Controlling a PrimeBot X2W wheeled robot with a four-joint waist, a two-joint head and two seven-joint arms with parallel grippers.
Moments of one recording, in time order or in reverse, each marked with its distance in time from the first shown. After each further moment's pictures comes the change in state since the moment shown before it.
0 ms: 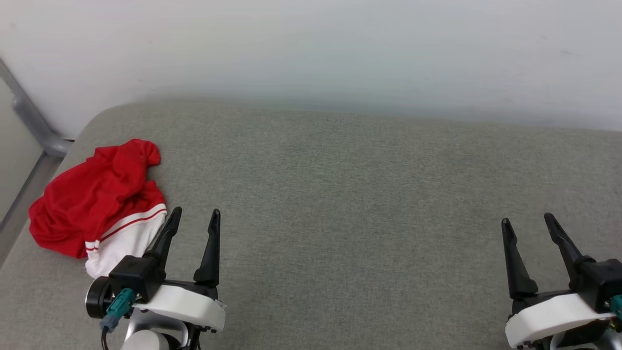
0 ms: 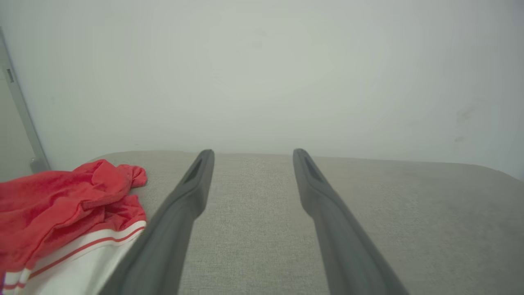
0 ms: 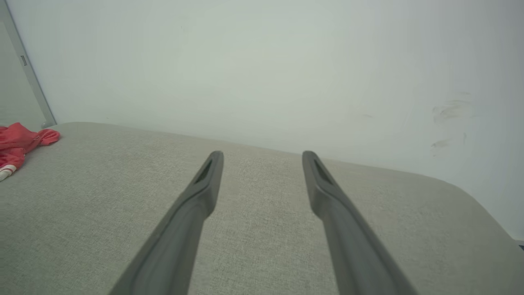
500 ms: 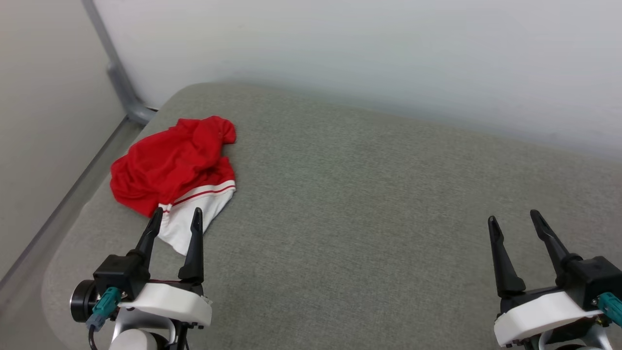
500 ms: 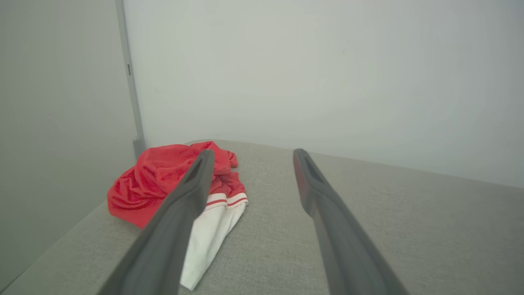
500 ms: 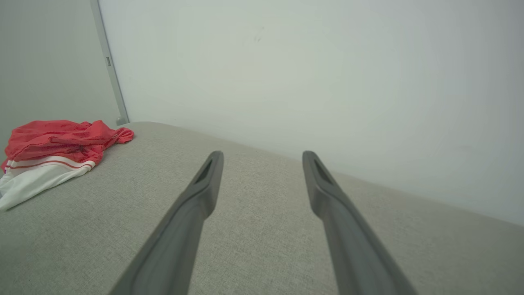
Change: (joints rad) left arm -0.009 -0.009 0.065 0.023 0.021 0.000 0.000; right arm -0.015 0.000 0.038 0.015 0.009 0.000 -0.013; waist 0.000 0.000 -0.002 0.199
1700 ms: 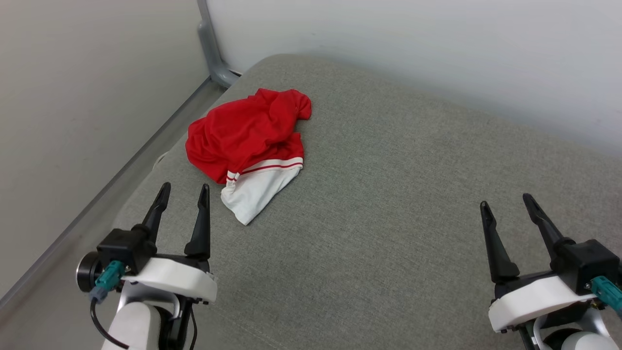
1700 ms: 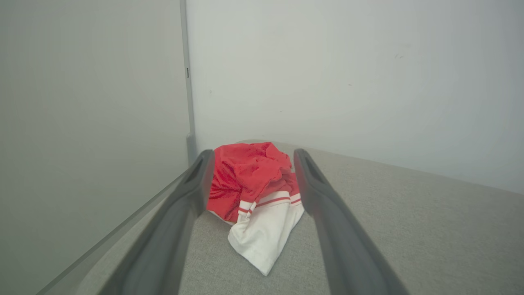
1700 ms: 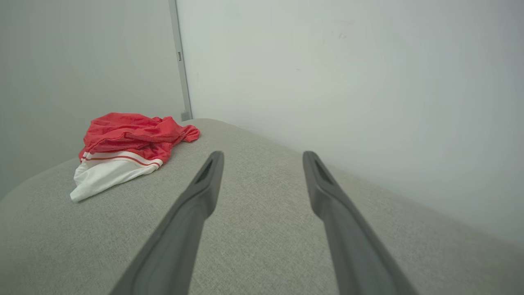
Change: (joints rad) left arm -0.083 0.017 -0.030 0.036 -0.030 0.000 0.000; right arm -0.051 0.000 0.029 -0.004 -0.012 0.000 0.026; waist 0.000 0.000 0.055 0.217
